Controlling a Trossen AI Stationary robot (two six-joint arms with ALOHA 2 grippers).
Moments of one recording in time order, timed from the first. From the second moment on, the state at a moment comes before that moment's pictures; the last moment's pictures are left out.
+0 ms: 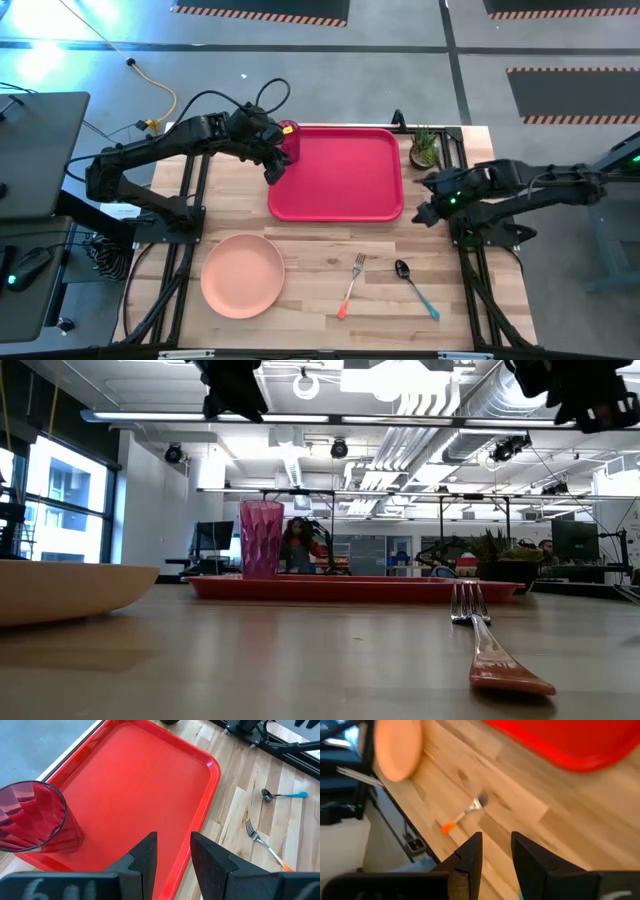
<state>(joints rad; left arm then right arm) 0.34 1.31 1.36 -0.84 0.06 -0.21 0.09 0.81 0.92 -1.01 -0.14 1.14</state>
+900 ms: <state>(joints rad) 0.34 1.31 1.36 -0.84 0.04 -0.21 0.48 1.10 0.92 -1.01 -0.15 1.47</state>
